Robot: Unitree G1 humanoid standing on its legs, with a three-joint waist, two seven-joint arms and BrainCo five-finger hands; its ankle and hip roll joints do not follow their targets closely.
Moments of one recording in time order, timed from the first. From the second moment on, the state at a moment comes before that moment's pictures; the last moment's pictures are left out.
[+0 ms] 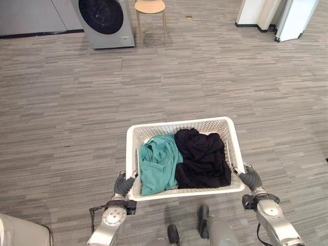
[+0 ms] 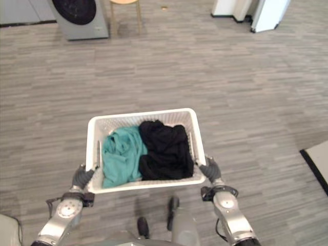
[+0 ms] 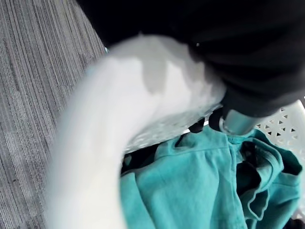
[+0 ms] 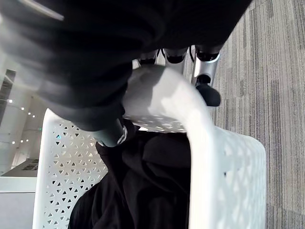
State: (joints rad) left arm 0.15 0.38 -0.23 0.26 -0.18 -0.04 0.20; right arm 0.13 -0.38 0.19 0.14 0.22 -0.03 -0.16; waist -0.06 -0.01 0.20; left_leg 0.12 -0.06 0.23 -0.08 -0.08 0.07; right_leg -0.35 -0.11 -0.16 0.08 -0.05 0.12
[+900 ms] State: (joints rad) left arm 0.21 0.32 -0.23 0.24 -0.18 -0.02 0.17; right arm 0.17 -0.39 0.14 0.17 0.21 -0.03 -0.12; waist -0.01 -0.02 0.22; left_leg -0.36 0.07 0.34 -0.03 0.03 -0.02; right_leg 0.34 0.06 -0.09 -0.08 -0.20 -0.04
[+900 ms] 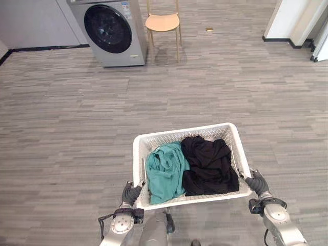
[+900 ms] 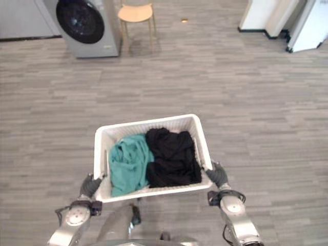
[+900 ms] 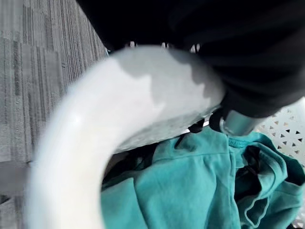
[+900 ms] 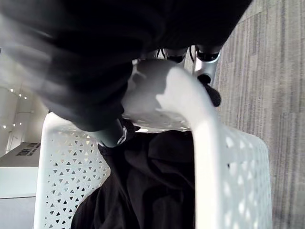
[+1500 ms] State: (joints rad) left arm 0.16 0.34 -0.23 0.28 -0.18 -0.02 0.16; right arm 0.19 -0.36 0.14 0.15 0.20 -0.02 -0.12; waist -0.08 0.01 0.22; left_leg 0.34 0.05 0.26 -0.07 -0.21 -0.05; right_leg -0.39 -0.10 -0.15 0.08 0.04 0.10
